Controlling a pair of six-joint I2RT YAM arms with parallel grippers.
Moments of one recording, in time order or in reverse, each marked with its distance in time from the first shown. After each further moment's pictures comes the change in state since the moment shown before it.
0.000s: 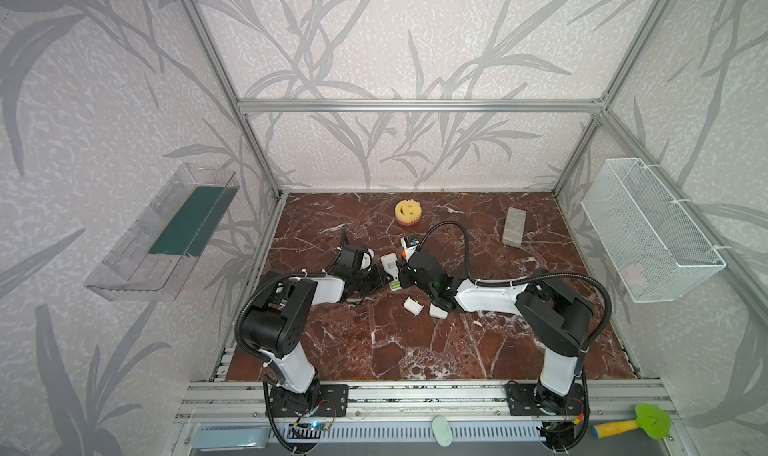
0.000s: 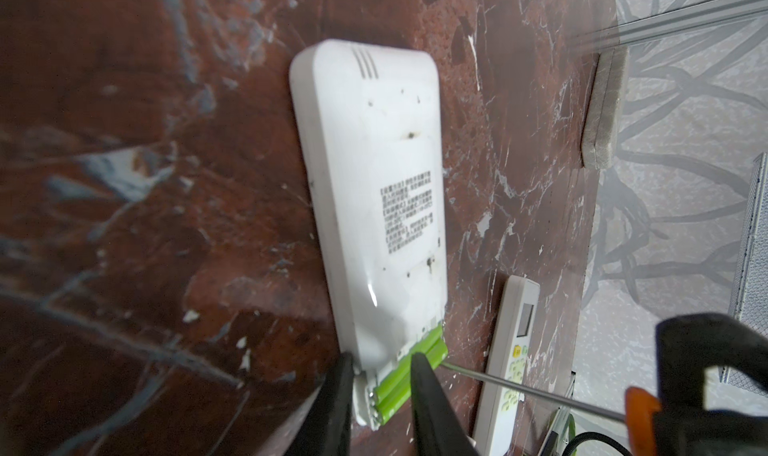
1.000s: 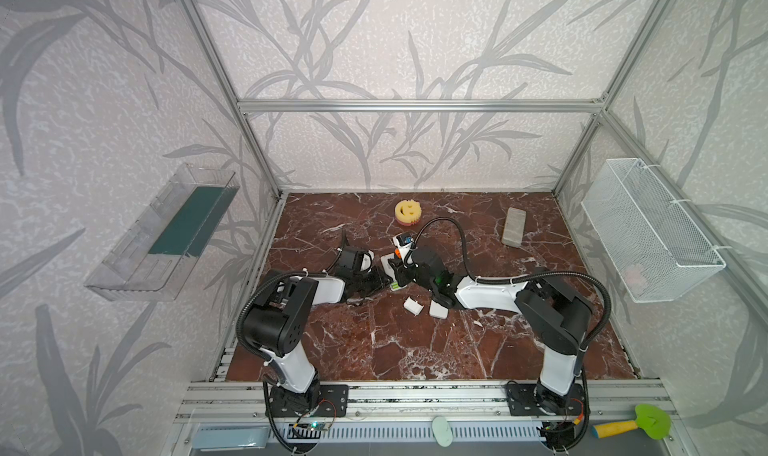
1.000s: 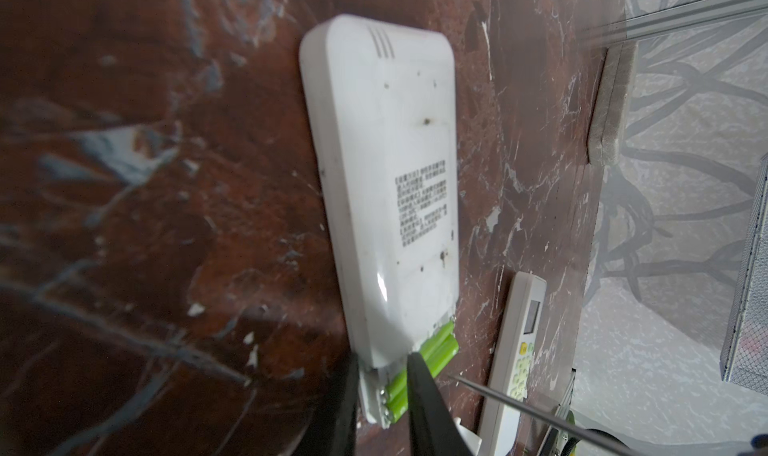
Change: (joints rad) left arm 0.000 0.013 -0.003 0.005 0.010 0.000; right arm -0.027 0.011 0.022 0.068 -0.187 -0.133
